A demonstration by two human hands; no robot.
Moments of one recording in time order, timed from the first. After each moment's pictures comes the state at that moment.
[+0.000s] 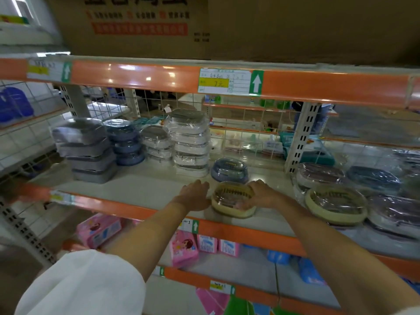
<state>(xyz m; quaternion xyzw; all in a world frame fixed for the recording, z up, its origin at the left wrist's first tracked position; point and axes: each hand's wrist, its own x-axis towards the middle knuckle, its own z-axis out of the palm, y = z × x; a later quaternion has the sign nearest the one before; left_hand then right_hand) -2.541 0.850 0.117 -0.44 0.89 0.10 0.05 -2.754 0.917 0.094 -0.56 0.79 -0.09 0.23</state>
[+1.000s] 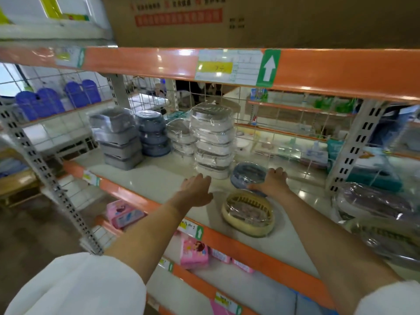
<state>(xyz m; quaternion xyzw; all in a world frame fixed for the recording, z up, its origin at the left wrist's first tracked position) -2.547 0.821 0.112 -0.55 0.83 0.05 0.02 -2.775 0.827 0.083 -0.55 0.81 -0.13 0.15</state>
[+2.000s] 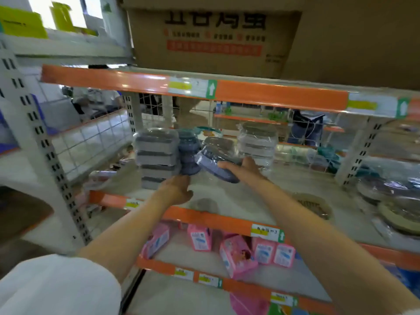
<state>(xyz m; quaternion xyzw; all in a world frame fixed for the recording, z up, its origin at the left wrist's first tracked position) -2.273 0.714 0.148 -0.48 0.88 0.07 -0.02 -2.470 0.786 0.180 -0.44 0.78 -0.40 0.21</state>
